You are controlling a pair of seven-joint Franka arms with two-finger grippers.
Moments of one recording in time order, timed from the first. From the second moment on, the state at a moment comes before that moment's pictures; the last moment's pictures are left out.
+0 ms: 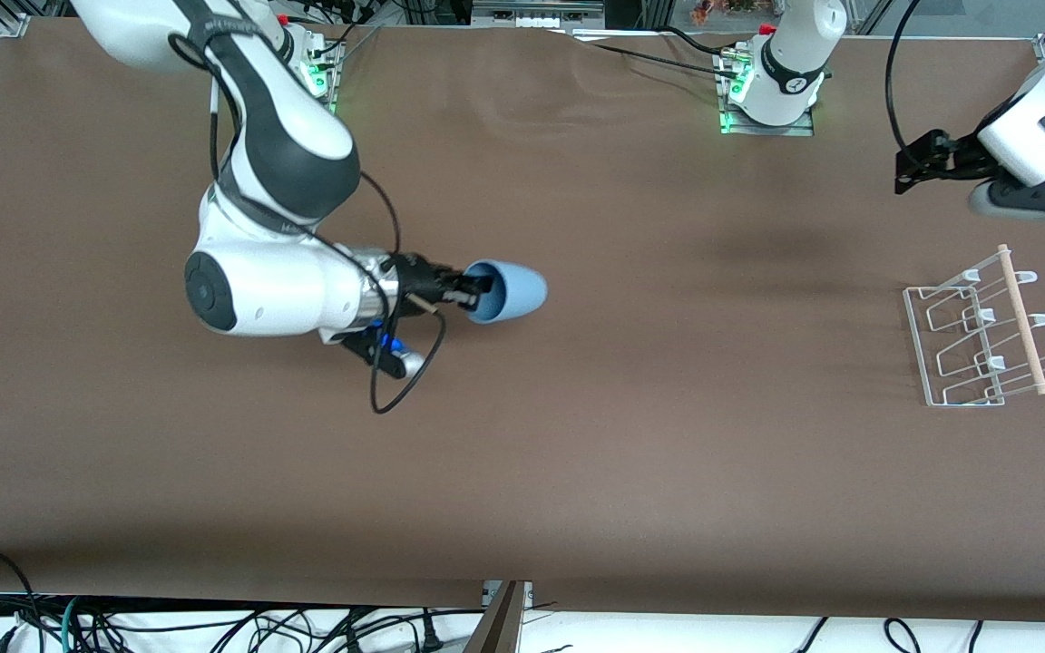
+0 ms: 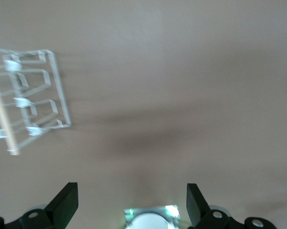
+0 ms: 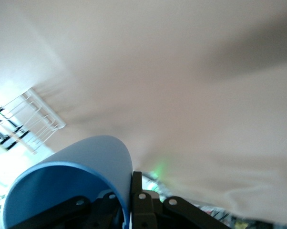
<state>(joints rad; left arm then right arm) -0.01 -0.02 -0.06 -1.65 -0.03 1.42 0.05 0.23 0.66 0.41 -1.15 0.55 1.80 0.90</state>
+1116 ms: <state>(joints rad) -0.05 0.16 -0.13 -1.54 -0.47 1.40 0.75 0.46 0.66 0.51 -1.11 0.55 2.16 1.24</state>
